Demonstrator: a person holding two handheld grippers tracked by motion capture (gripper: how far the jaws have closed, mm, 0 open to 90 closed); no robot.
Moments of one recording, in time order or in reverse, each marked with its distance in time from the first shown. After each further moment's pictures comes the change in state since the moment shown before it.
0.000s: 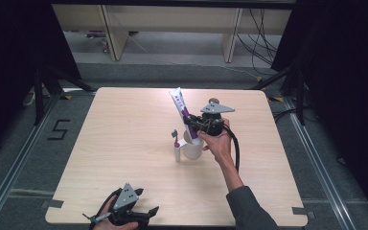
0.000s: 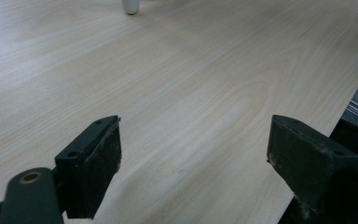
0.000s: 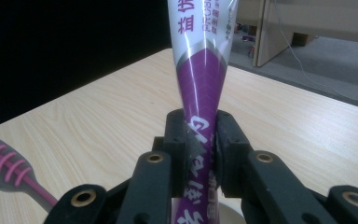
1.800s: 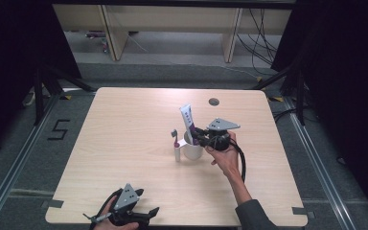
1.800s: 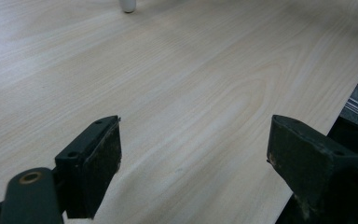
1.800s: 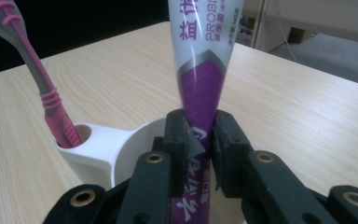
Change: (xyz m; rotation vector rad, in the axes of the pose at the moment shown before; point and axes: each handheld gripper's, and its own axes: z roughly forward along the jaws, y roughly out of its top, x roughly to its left) left arm 0.000 0.000 0.001 0.014 -0.006 0.015; right arm -0.005 -0.047 -0.017 0.023 -0.029 -0.108
